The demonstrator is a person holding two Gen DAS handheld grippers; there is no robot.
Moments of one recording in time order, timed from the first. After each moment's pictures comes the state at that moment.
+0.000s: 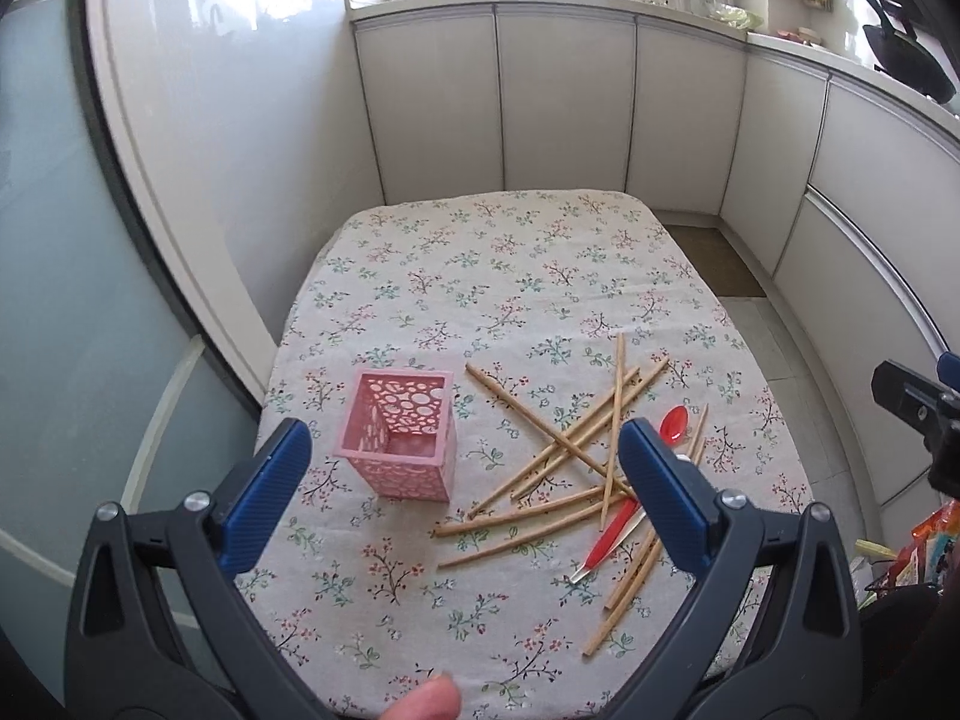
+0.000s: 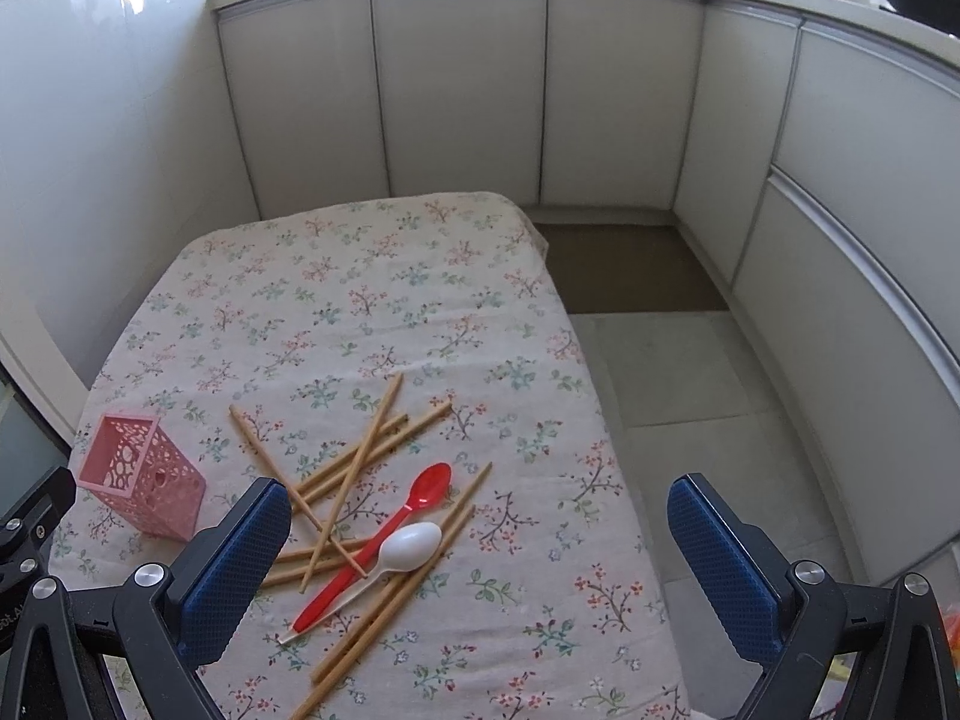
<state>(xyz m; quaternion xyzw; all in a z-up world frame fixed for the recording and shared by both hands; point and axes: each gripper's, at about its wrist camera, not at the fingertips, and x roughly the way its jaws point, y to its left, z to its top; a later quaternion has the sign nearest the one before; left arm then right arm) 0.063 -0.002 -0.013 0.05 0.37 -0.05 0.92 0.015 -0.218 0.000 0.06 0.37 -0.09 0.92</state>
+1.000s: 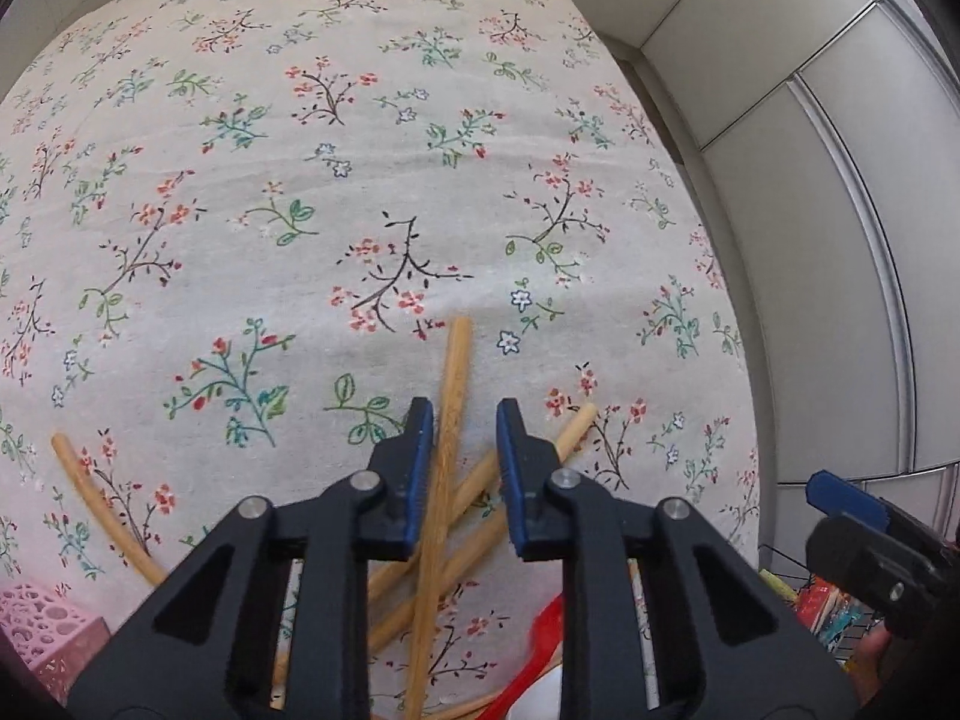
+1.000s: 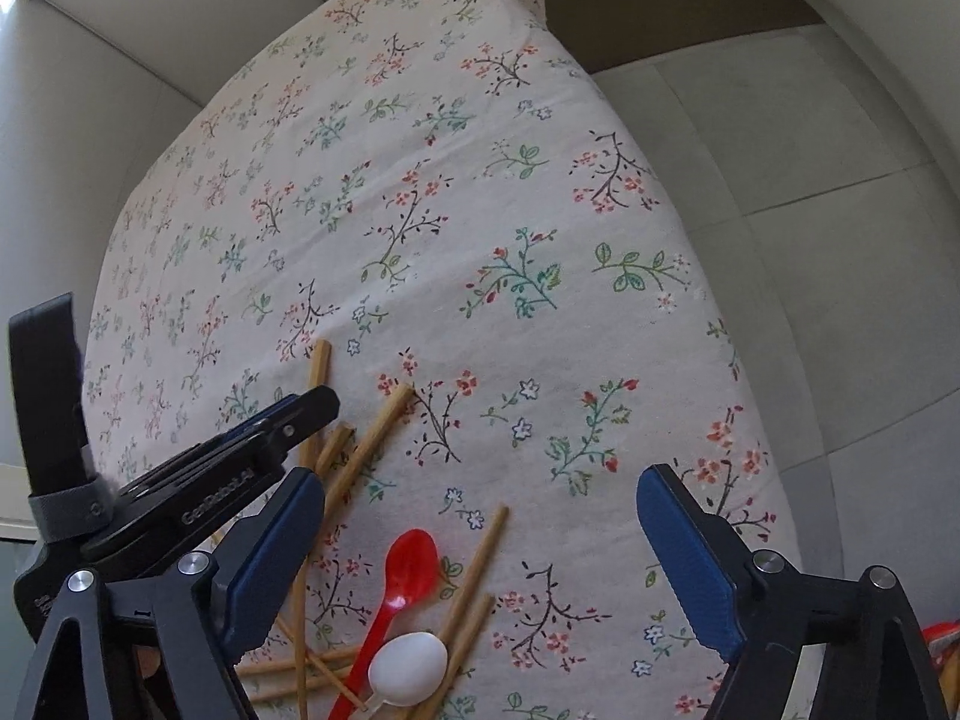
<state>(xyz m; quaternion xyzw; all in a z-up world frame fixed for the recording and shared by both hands) 0.285 -0.155 -0.186 -0.01 0.61 -0.19 0.77 0.192 -0.330 -0.139 0.27 0.55 -0.02 0.79</state>
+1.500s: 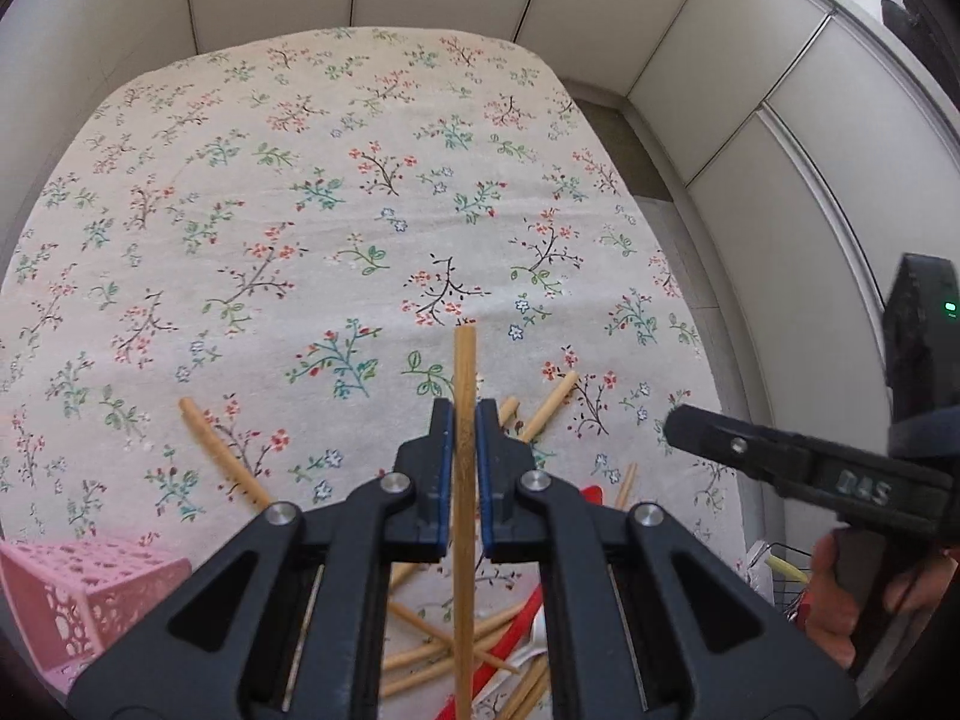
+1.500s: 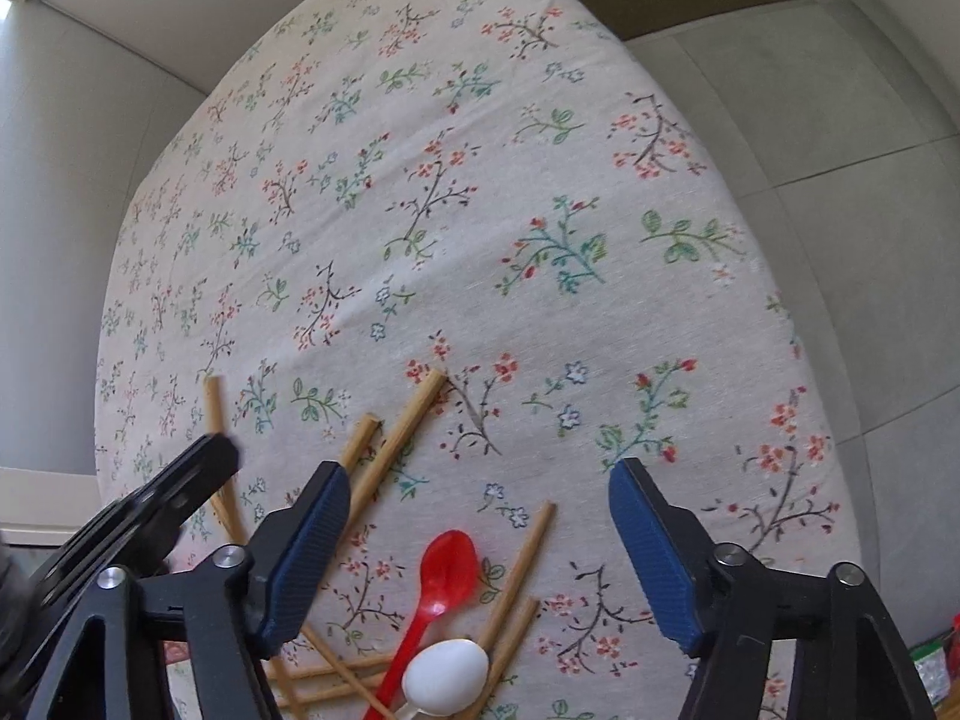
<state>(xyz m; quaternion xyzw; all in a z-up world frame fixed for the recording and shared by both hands) 0.231 -0.100 -0.109 -0.01 0.54 -0.20 0.82 0.206 -0.314 -0.154 0.29 0.56 0.00 0.78</state>
